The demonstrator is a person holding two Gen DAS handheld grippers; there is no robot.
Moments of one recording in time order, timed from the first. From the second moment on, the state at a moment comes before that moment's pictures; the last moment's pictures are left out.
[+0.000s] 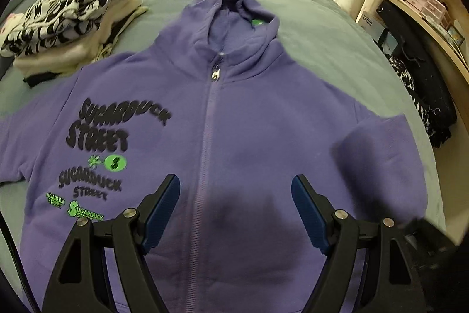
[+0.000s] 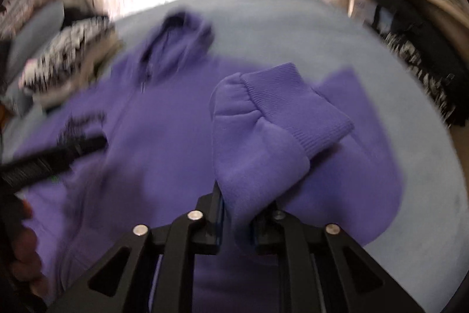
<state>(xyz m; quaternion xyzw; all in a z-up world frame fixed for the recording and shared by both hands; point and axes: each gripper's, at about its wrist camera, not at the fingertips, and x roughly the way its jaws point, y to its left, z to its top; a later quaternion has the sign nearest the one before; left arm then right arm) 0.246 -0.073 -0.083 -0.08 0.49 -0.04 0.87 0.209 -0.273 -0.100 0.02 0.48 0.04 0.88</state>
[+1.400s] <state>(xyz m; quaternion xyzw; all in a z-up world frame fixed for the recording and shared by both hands) 0.242 -0.068 -0.139 -0.32 0.56 -0.28 0.71 0.158 -0.253 -0.109 0.05 0.47 0.14 0.87</state>
